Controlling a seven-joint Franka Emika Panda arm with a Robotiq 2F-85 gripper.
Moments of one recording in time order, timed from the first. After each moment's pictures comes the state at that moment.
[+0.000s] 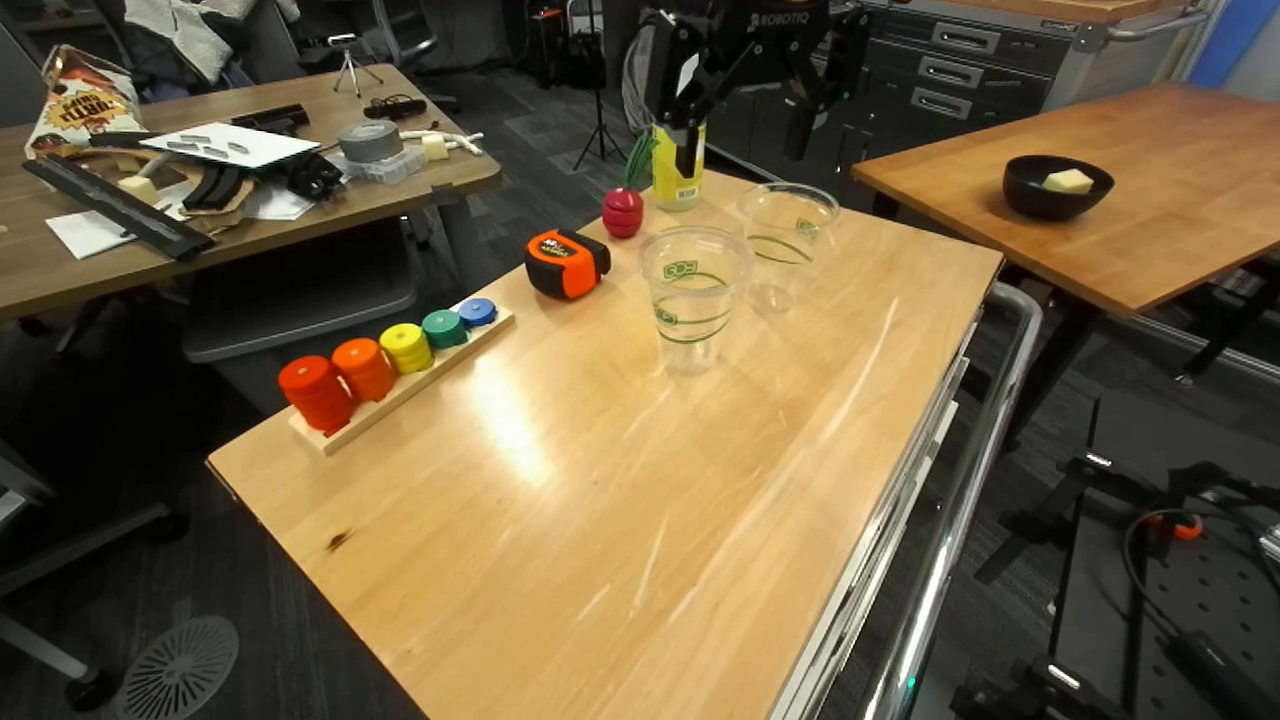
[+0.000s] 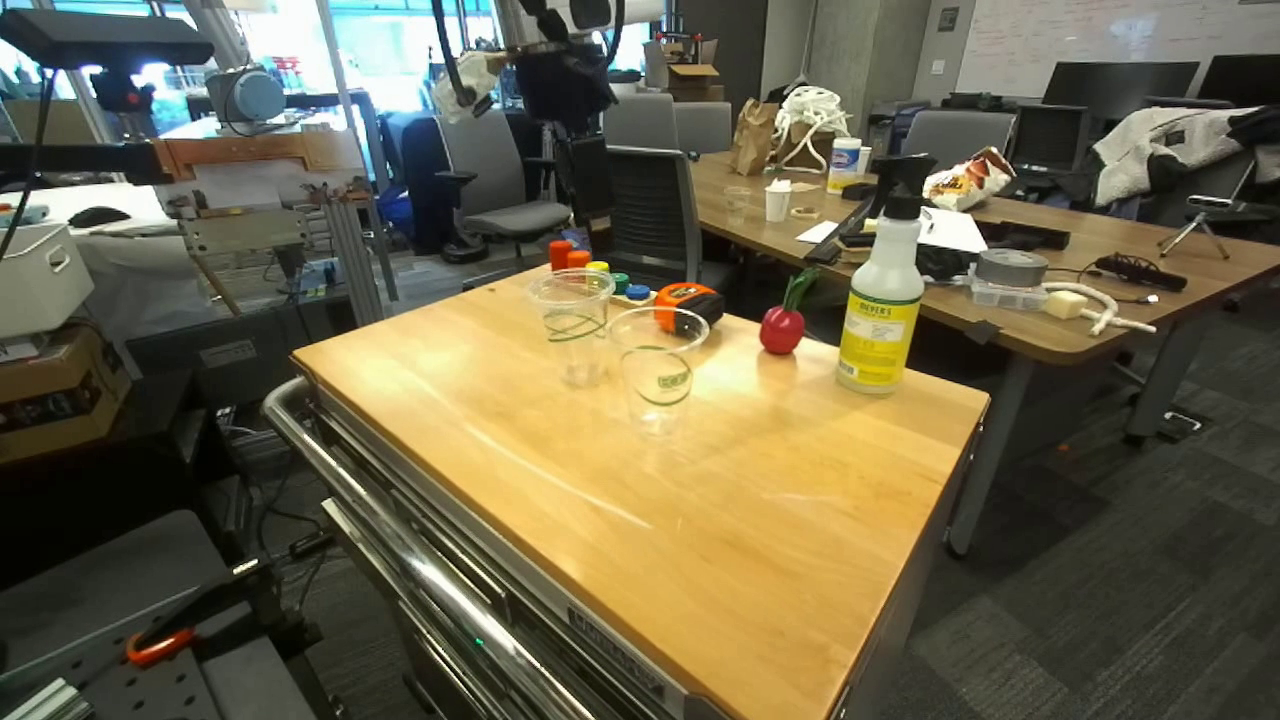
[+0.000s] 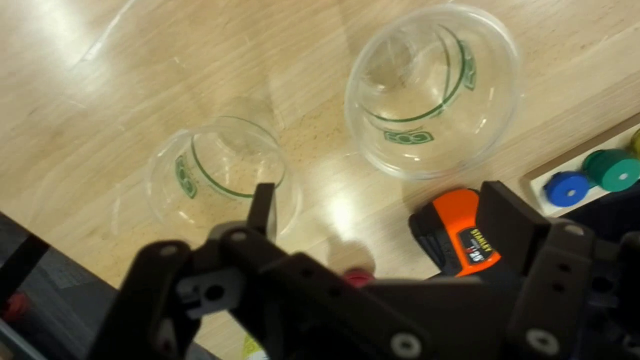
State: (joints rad) arm 0.03 -0.04 0.05 -2.23 -0.12 2.33 0.72
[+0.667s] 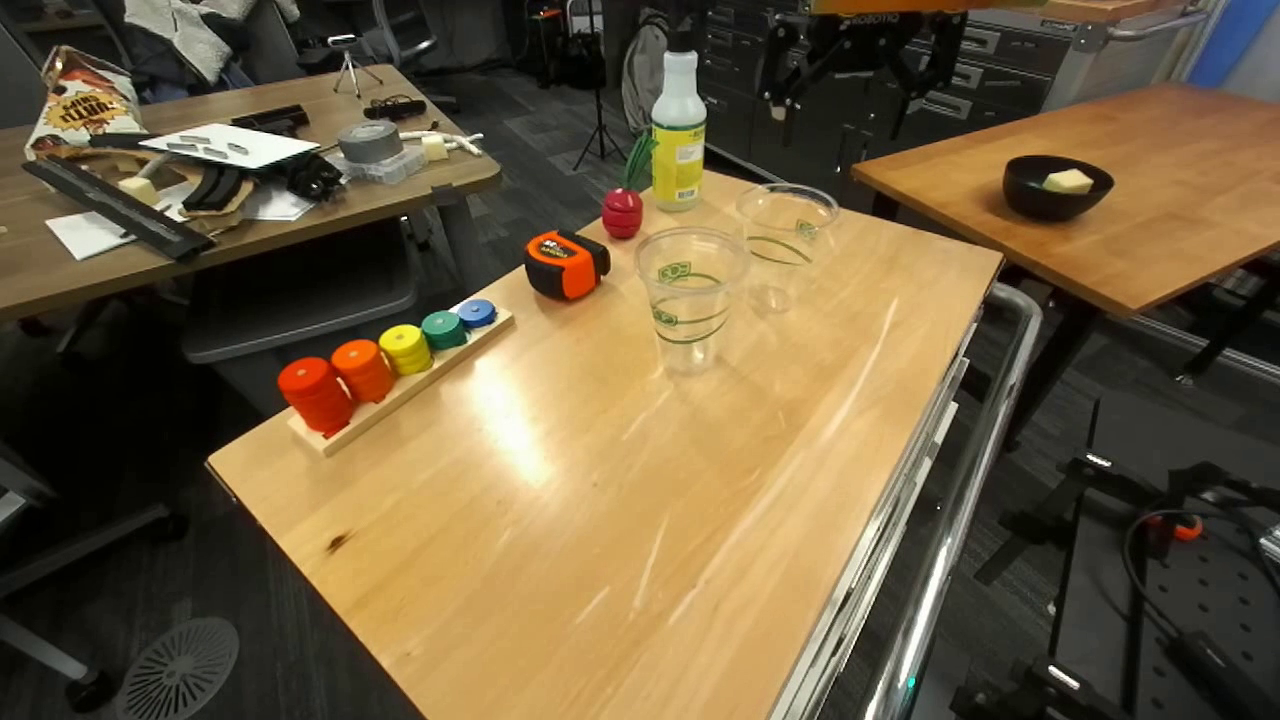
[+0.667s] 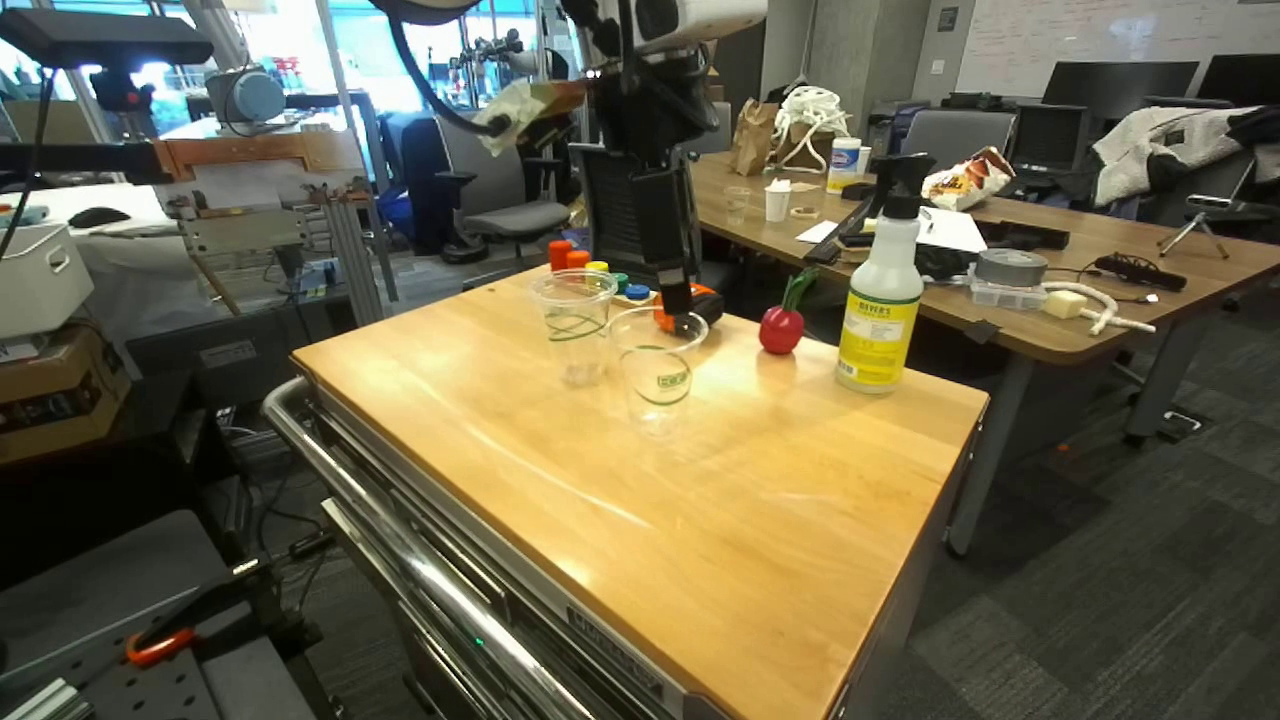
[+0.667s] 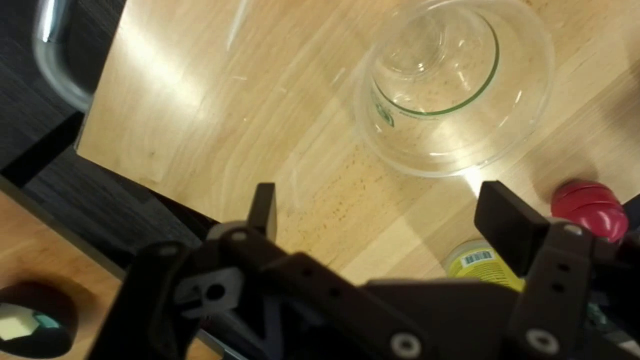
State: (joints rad) arm -0.08 -0.05 -0.04 -2.27 -0.27 2.31 1.00
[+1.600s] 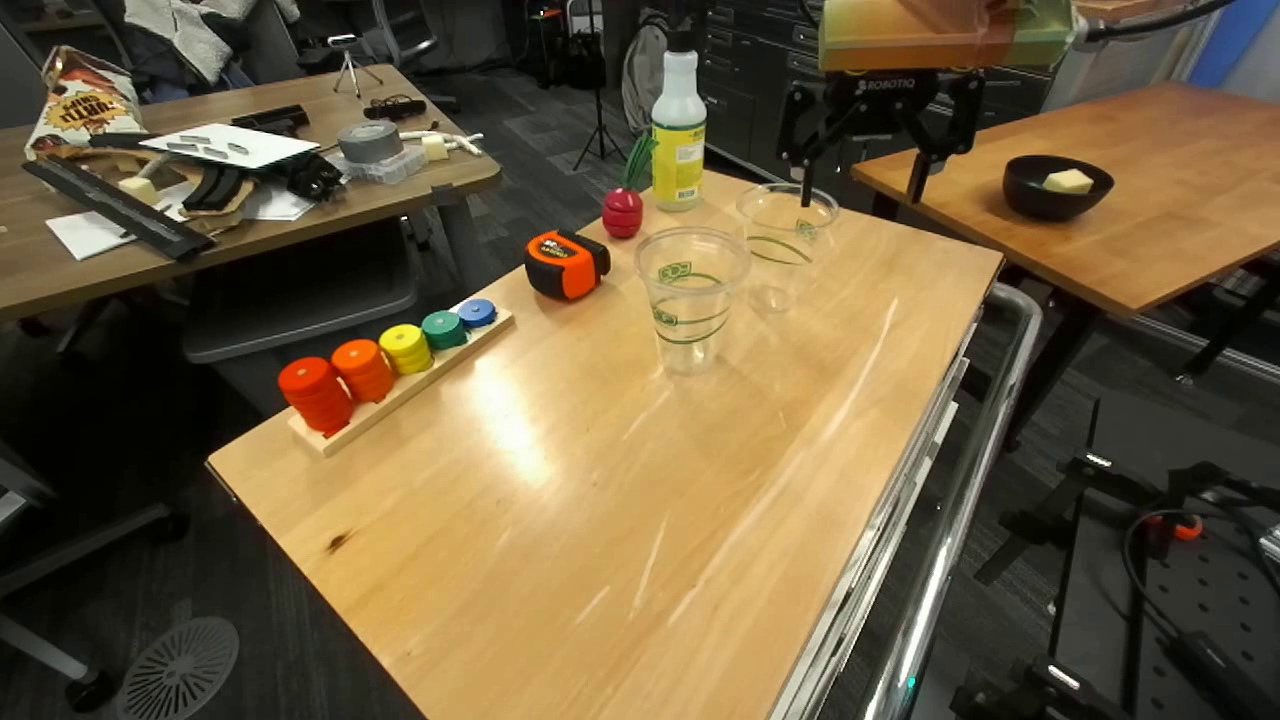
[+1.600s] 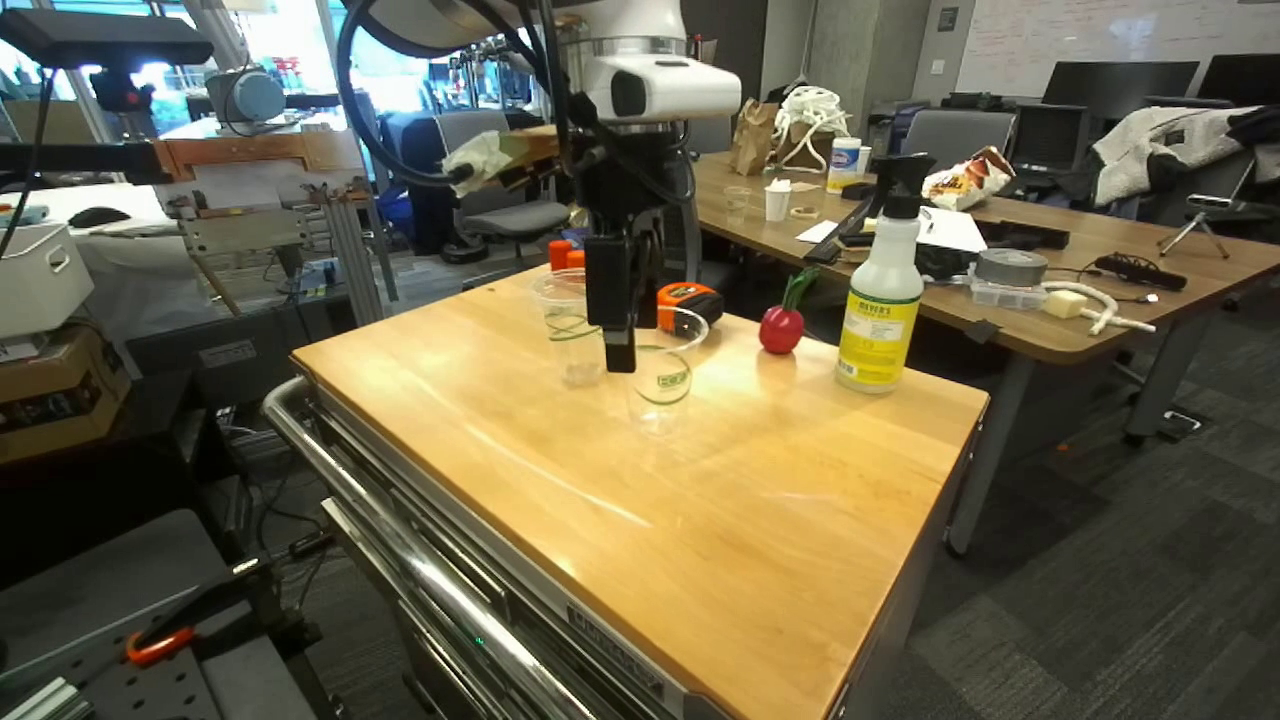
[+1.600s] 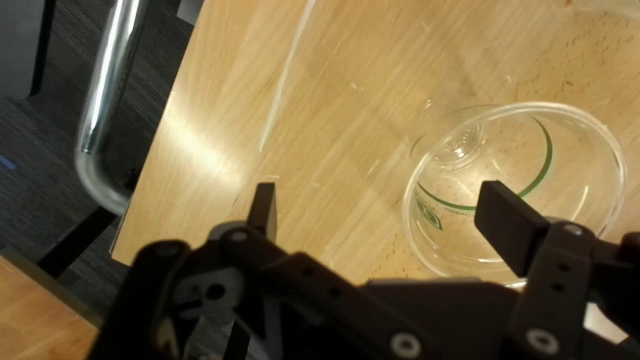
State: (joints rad) arm -0.08 -0.03 -0.04 -2.33 -0.15 2.27 1.00
